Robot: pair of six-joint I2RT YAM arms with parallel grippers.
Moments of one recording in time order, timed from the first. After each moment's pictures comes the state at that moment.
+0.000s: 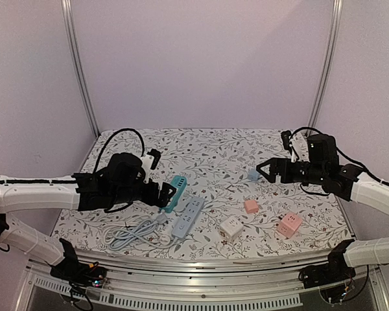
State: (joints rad) left arm -0.88 1.27 0.73 -0.10 -0.21 -0.35; right arm 0.52 1.07 0.71 -0.10 -0.24 0.43
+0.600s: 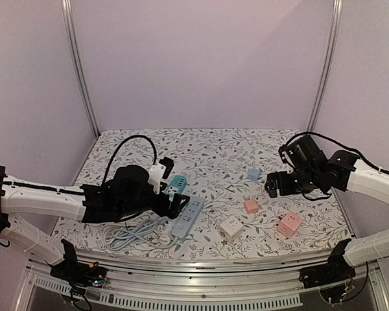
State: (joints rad) left arm -1.03 1.30 0.67 0.12 -0.26 -0.31; right arm 0.70 1.13 0.92 -0.70 0.24 0.50
